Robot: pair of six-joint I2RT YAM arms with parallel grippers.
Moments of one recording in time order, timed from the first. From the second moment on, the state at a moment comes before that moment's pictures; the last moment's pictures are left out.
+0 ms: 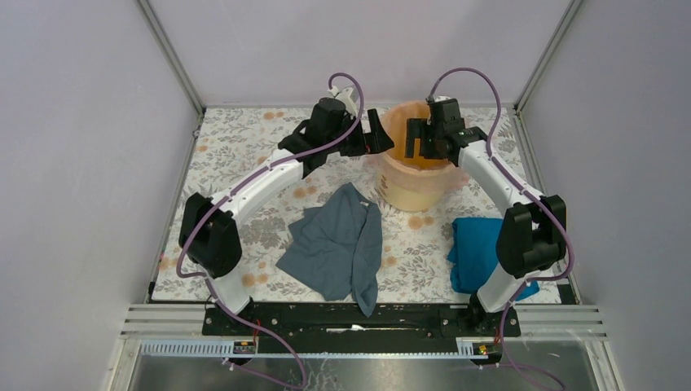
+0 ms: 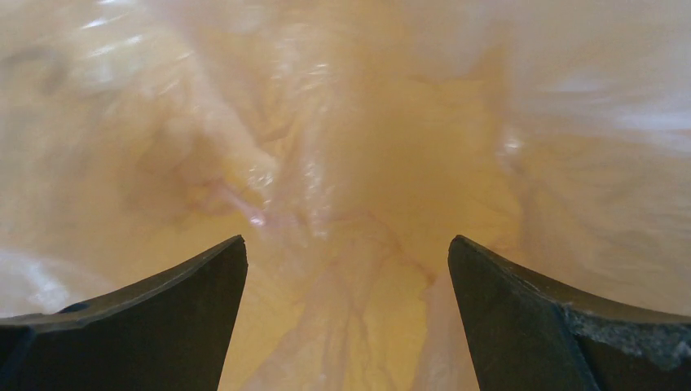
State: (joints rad) left arm -0.62 1.73 1.53 -0.22 0.23 -0.65; right arm 0.28 1.69 1.42 -0.53 0.08 0.26
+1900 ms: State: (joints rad) left arm -0.62 1.54 1.42 -0.31 -0.02 -0.37; right arm 0.33 1.77 1.46 -0.60 0.00 0.24
